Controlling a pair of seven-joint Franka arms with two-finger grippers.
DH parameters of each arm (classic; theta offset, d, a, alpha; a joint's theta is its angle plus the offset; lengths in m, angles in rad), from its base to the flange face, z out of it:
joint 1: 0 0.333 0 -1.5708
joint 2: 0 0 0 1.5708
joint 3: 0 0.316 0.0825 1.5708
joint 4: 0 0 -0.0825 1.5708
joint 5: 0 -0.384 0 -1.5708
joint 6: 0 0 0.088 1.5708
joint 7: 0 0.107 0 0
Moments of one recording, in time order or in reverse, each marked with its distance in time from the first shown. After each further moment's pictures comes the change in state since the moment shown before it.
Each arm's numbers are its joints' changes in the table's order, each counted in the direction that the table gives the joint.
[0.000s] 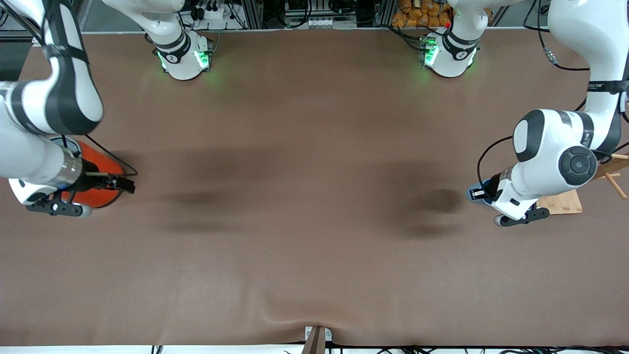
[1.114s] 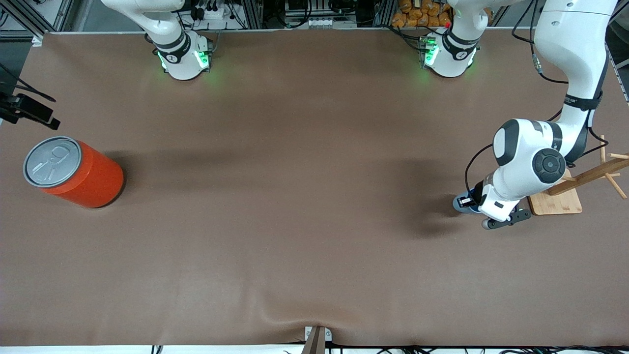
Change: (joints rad) left arm 0.000 0.053 -0.002 -0.110 -0.001 0.252 -0.056; right arm 0.062 -0.272 -0.186 0.108 -0.002 -0.299 -0.048
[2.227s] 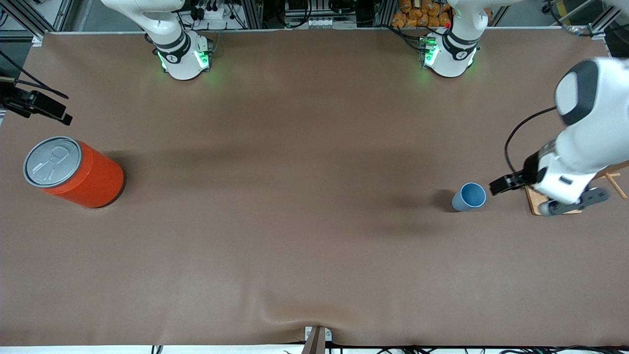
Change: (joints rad) left arm 0.000 -0.225 -0.003 0.320 -0.003 -0.499 0.002; right arm 0.006 -0.005 0.048 0.003 0.000 -0.044 0.071
